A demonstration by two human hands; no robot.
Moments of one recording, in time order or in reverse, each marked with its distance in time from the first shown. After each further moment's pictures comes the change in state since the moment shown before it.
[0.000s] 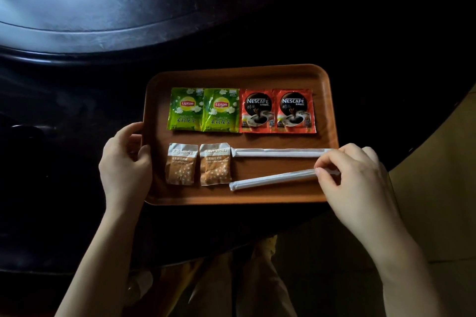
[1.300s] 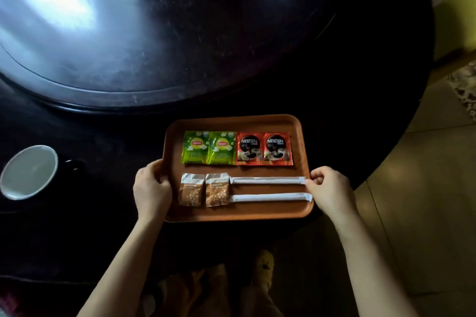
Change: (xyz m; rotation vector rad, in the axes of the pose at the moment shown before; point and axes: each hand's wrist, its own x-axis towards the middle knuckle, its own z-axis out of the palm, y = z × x) left_hand 0.007 0.009 -0.009 -0.006 -0.032 -0.031; right_hand 0.026 0.004 -0.020 0.251 -0.036 0.353
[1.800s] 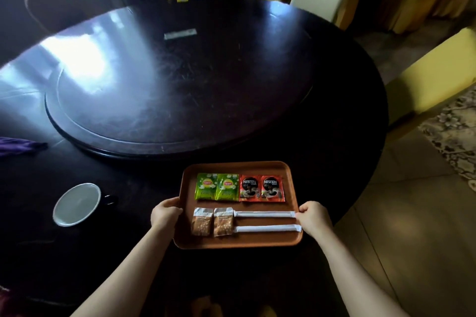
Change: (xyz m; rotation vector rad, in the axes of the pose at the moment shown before) left_hand 0.013 0.011 -0.020 -0.473 -0.207 -0.481; right_hand -0.002 -0.012 -0.010 0.009 -0.084 0.092
